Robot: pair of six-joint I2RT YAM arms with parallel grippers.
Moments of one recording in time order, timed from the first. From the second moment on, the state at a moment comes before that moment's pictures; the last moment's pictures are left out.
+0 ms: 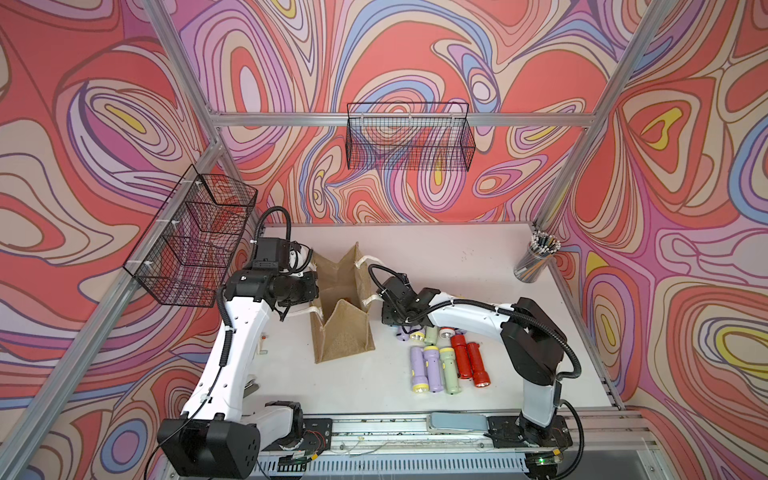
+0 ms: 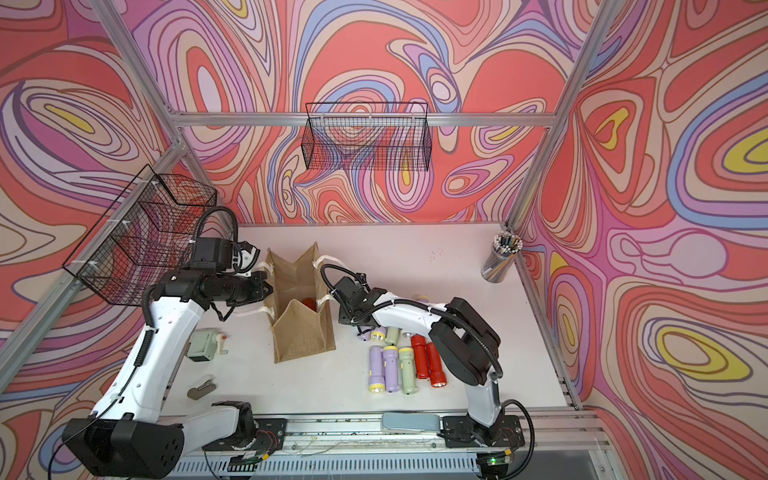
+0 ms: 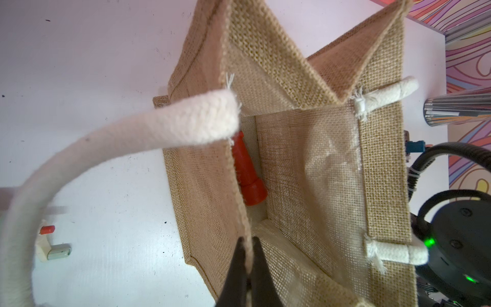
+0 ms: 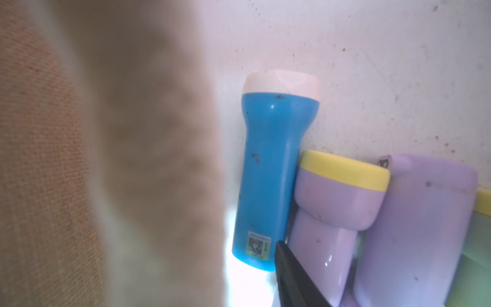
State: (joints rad) left arm -0.04 1.21 1.29 -1.08 0.27 -0.27; right arm 0.89 1.93 1.37 -0.50 0.16 0.85
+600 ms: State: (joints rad) left arm -0.04 1.20 1.29 -1.07 0.28 -0.27; right arm 0.87 2.01 1.44 -0.57 0.17 0.86
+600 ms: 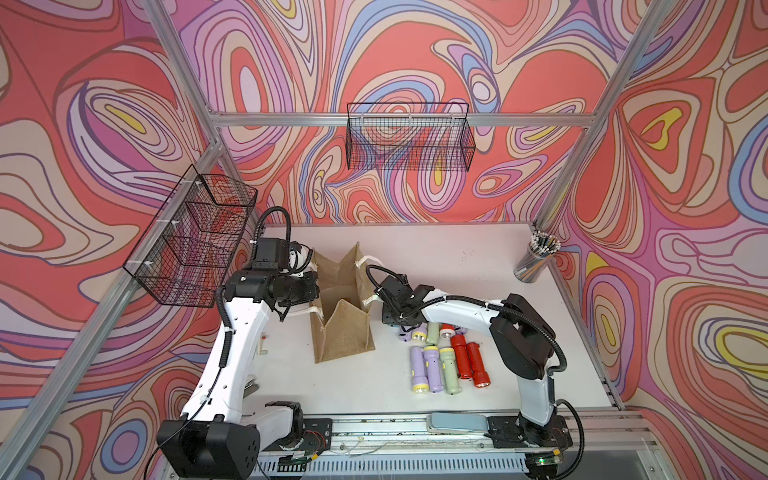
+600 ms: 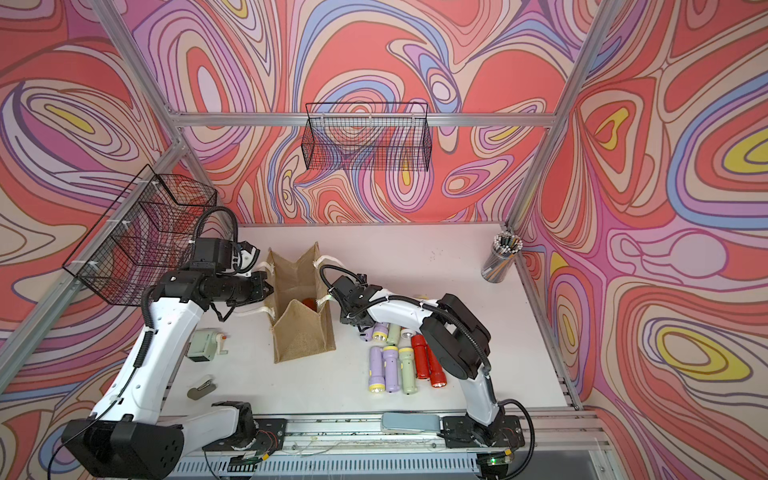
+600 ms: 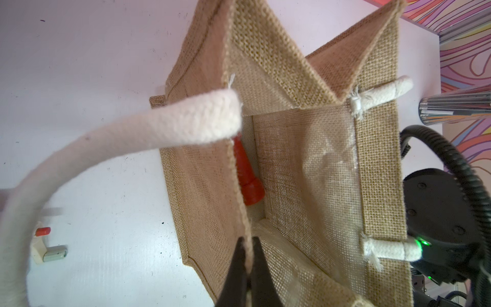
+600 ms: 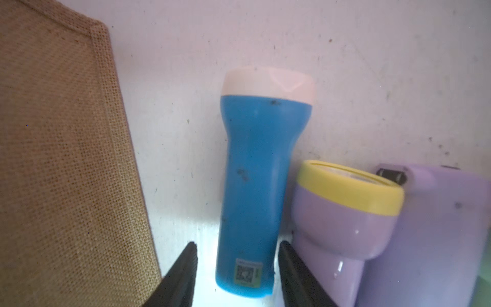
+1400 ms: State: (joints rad) left arm -0.04 1.20 1.28 -1.07 0.28 -0.27; right arm 0.87 2.12 1.54 -0.67 0.18 0.86
